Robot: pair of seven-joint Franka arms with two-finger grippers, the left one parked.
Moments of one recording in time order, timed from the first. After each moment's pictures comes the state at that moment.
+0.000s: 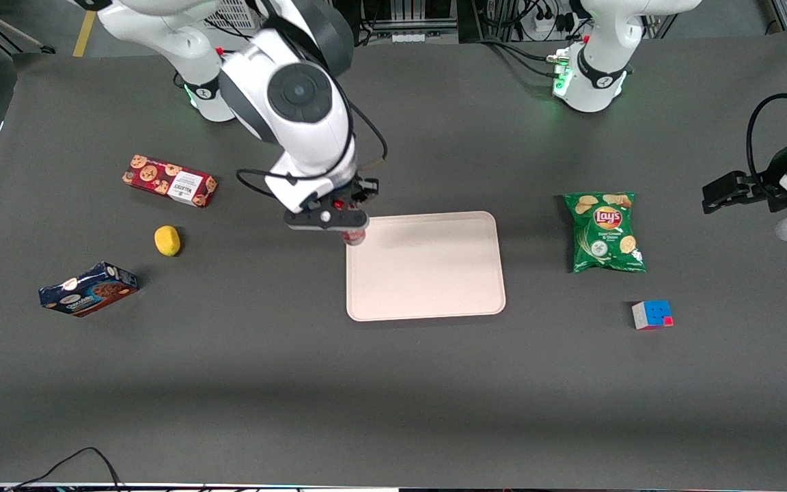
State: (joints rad) arm 0.36 0.46 0.43 -1.37 -0.14 1.69 0.84
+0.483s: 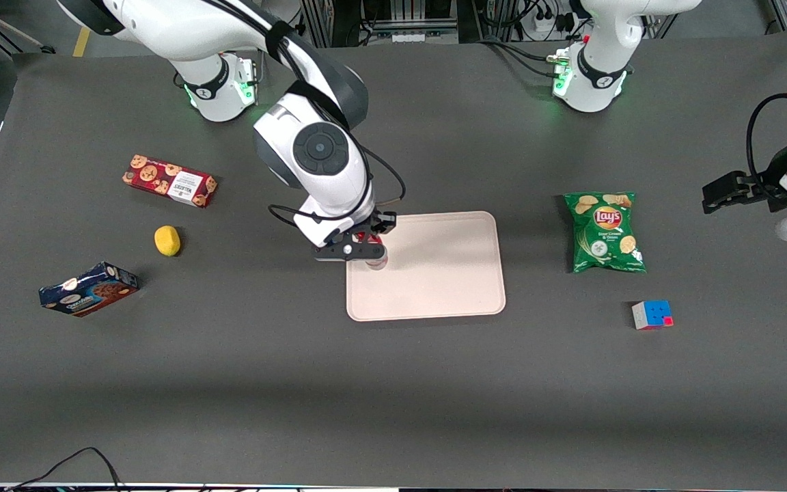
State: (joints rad) arm 0.36 0.55 0.43 -1.46 -0.15 1.93 0.85
